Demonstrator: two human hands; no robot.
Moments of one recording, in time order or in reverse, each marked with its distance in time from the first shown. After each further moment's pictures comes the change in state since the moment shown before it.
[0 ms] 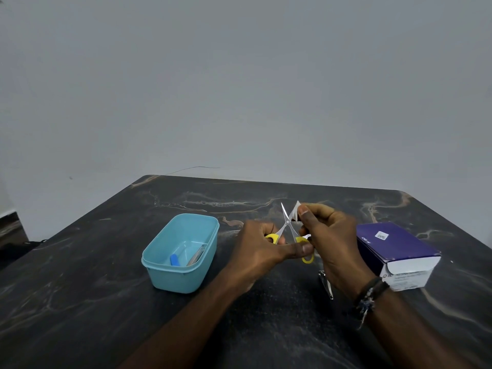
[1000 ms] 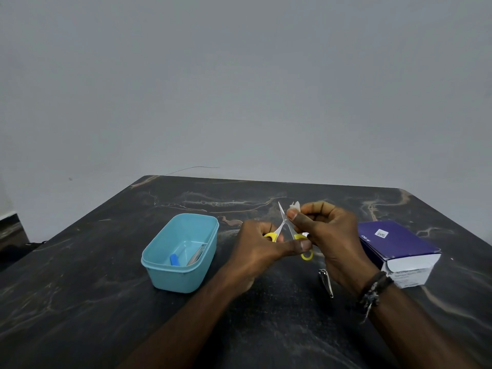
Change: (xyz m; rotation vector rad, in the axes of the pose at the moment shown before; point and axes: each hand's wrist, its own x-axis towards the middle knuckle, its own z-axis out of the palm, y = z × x) left_hand -0.003 0.006 -0.001 -0.074 -0.027 -0.050; right_hand 0.006 0.003 -0.005 0.075 -0.046 0.060
